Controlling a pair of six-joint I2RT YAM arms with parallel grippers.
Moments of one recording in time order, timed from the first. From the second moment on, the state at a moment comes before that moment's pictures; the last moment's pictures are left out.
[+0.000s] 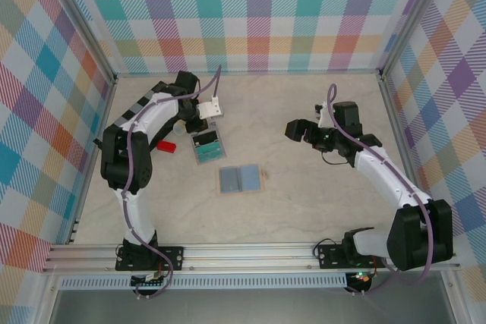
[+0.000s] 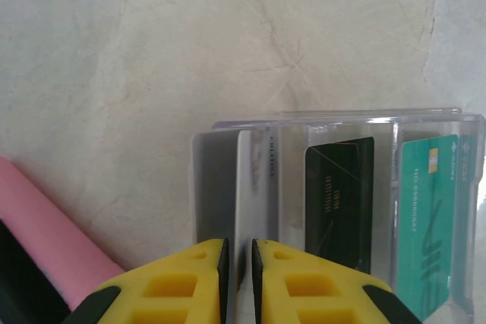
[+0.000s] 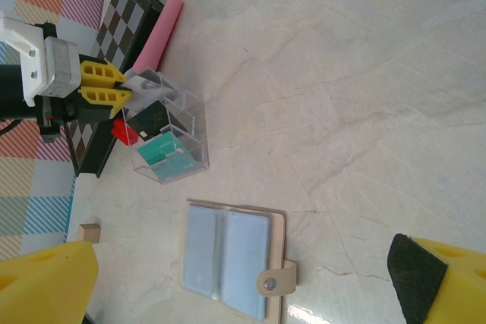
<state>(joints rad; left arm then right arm) -0.23 1.98 1.64 -0.87 0.21 1.01 0.22 1.27 0.90 -0.36 -0.56 0.53</state>
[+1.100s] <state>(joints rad) -0.23 1.16 0.86 -0.33 0.18 -0.03 0.68 1.48 1.09 -0.57 -0.27 0.49</state>
